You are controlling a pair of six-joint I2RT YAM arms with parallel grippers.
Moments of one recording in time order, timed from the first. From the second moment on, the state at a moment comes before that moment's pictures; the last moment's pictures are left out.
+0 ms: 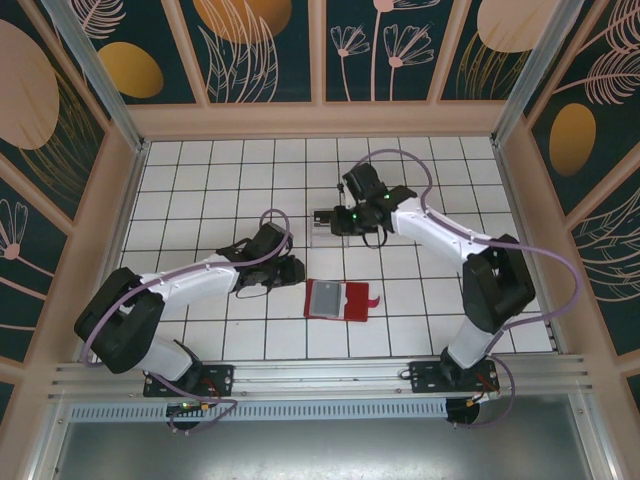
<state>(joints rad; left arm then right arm) -0.70 1.48 0.76 -0.26 0.19 -0.80 0.64 1.67 1.27 -0.63 -0.18 0.48</state>
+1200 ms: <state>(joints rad) -0.47 1.43 0.65 -0.19 0.23 -0.82 0.93 1.72 1.02 -0.48 -0.30 0.90</state>
